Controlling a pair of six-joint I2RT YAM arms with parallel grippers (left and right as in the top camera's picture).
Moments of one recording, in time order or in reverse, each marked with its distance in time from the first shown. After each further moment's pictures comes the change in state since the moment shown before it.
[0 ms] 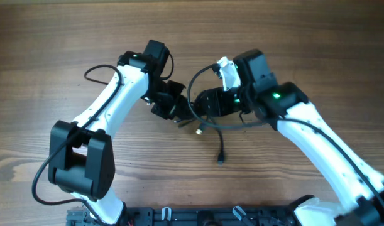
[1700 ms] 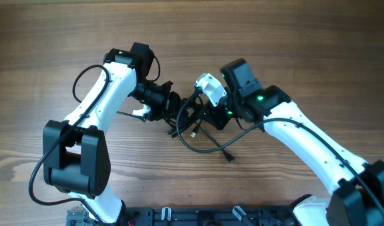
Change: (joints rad) left arm 0.084 0.001 0.000 -0.156 0.233 -0.308; right arm 0.060 0.117 -0.051 0.036 0.010 -0.465
